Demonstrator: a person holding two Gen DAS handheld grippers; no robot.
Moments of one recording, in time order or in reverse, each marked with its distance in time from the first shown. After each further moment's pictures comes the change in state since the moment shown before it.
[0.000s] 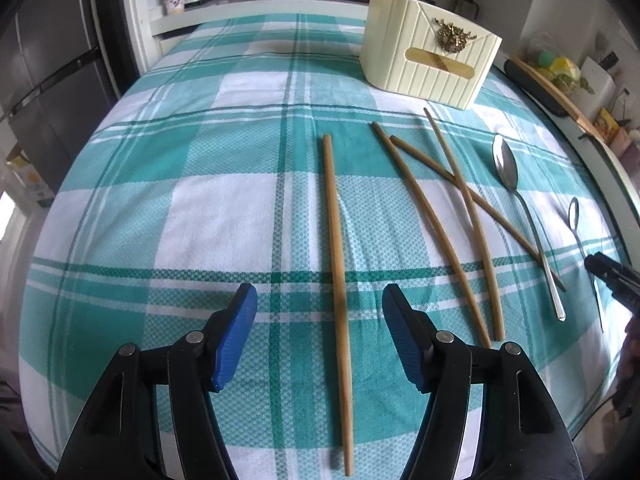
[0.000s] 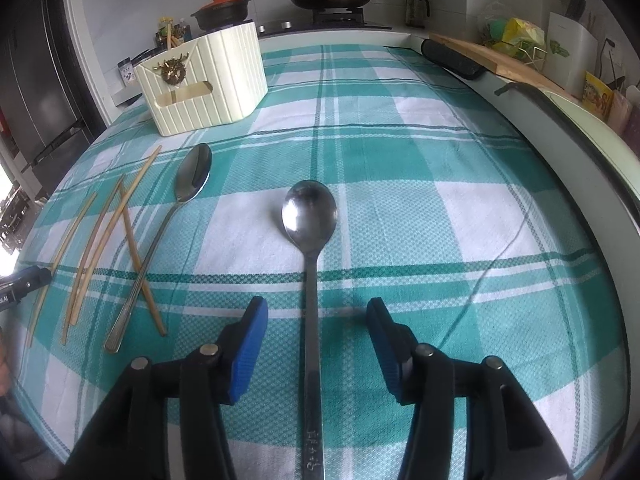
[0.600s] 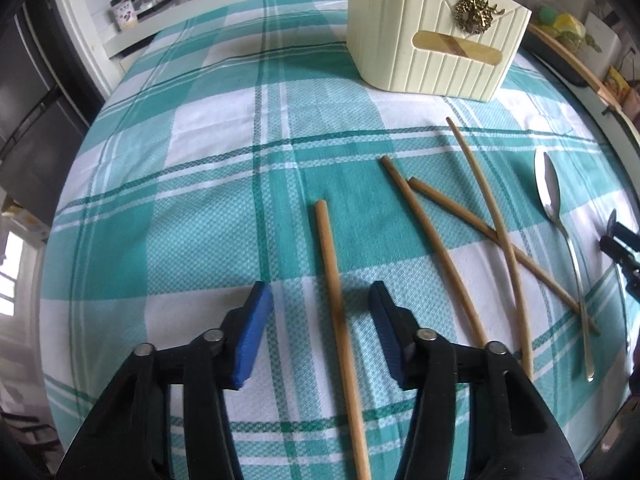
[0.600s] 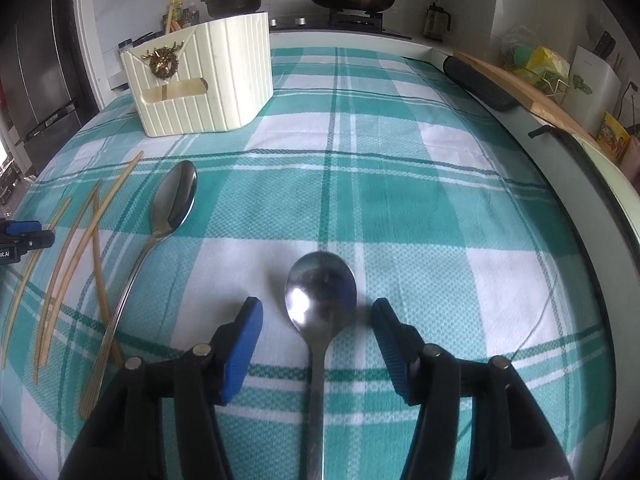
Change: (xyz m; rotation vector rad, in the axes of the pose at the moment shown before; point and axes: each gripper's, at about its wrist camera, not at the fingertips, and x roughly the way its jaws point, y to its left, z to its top) left arm 0.053 -0.014 0.075 0.127 0.098 0.041; right arm 0.038 0.011 0.044 -0.073 -0.021 -0.076
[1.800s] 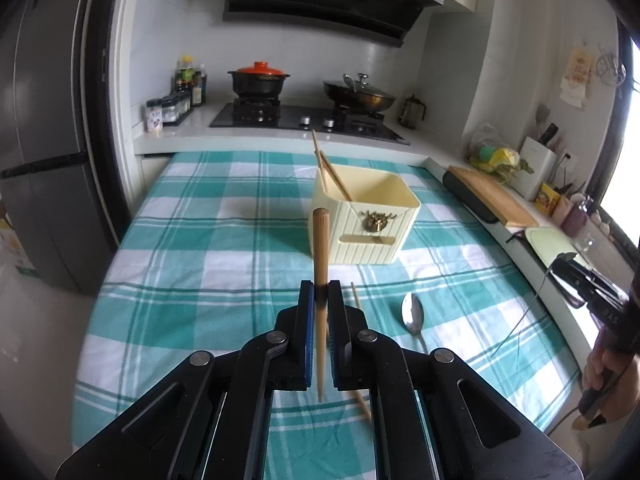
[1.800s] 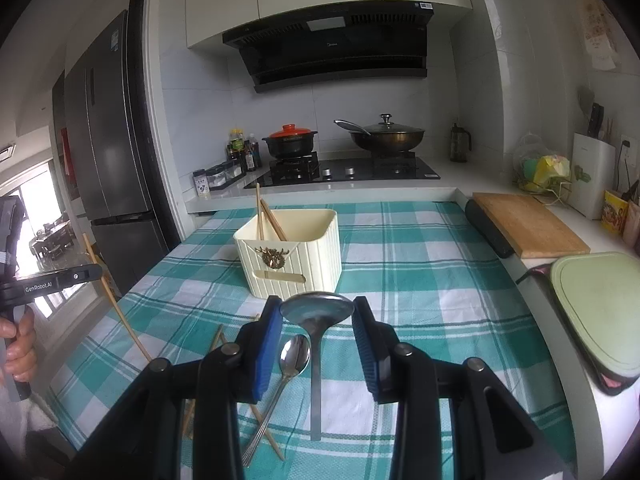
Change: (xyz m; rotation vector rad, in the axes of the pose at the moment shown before) left arm -0.193 0.012 -0.009 -0.103 -0.472 -0.160; right arm -0.174 0.013 0.055 -0.002 -0.433 0.219
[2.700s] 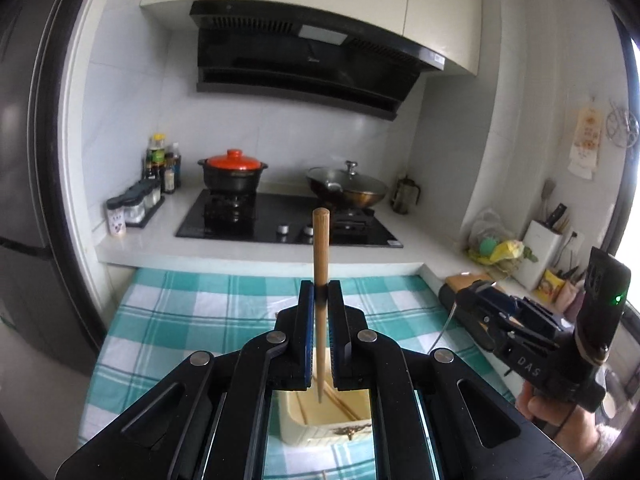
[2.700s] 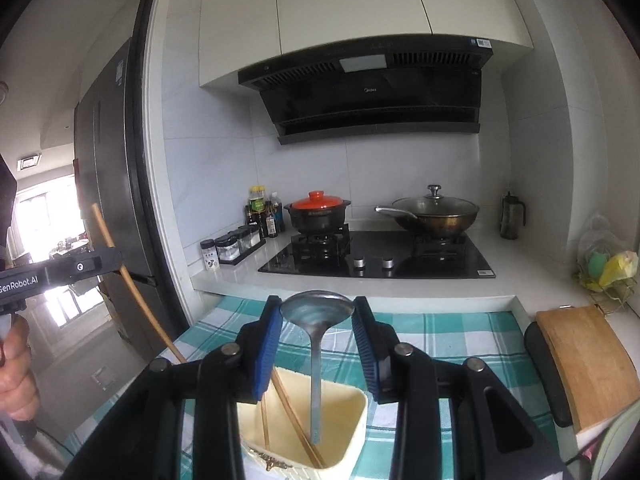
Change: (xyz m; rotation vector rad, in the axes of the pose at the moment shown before) left arm 0.087 -0.034 0.205 -0.007 -0.199 -0.026; right arm 0.170 0.009 0.184 -0.053 -0.108 0.099
